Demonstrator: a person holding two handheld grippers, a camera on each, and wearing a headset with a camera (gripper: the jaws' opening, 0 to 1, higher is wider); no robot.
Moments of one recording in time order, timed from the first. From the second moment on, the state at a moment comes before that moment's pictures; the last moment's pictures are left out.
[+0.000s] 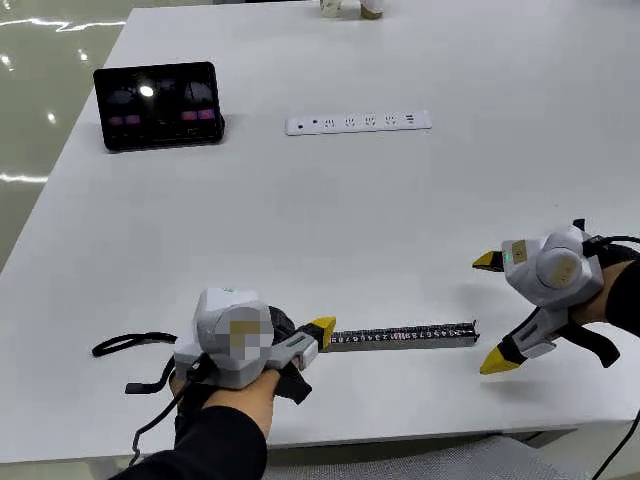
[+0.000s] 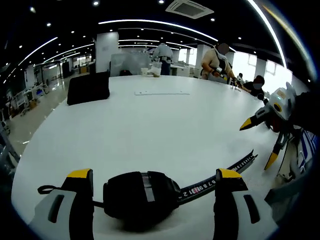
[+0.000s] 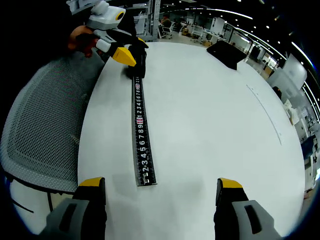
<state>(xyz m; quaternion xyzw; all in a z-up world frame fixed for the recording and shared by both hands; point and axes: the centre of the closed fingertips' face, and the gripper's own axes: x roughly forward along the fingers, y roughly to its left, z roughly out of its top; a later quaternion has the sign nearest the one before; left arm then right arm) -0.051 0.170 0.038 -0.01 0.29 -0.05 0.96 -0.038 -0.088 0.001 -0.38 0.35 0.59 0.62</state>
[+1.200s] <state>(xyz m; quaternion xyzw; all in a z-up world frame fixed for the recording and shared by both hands) -0.052 0.182 0.021 -0.04 0.30 -0.04 0.95 -0.055 -0.089 -0.015 -0.40 0.36 0.62 0.57</state>
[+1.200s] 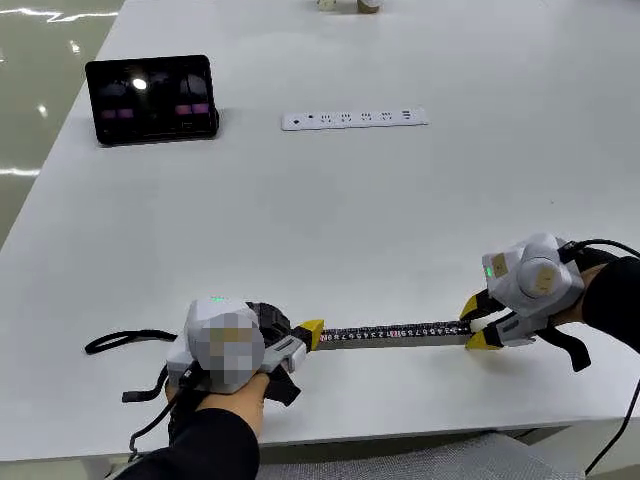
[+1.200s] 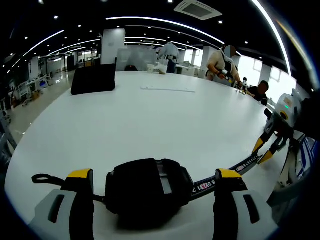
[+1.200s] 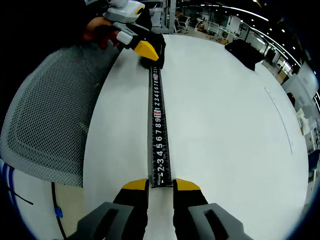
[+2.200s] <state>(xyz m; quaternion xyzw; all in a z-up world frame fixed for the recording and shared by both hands) -0.053 0.186 0.013 -0.03 0.31 -0.04 0.95 -0.052 -0.085 -0.016 -0.36 0.38 0.61 0.60</state>
